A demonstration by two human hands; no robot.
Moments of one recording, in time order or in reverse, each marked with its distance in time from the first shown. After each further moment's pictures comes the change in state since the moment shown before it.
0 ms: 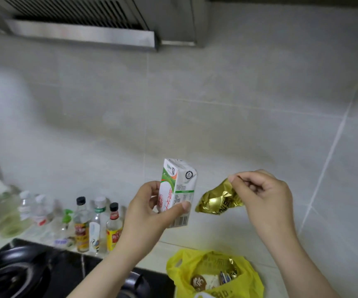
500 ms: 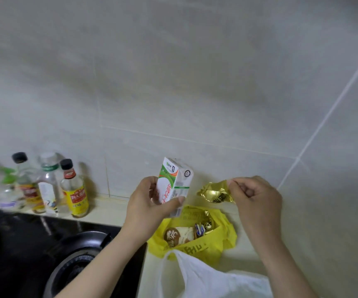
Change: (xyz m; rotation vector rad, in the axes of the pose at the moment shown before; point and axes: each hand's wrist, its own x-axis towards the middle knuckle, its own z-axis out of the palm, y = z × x) left_hand 0.020 -0.141 0.091 0.129 -0.074 -0.206; right_hand -0.035 0.156 -0.017 -0.376 0.028 0.214
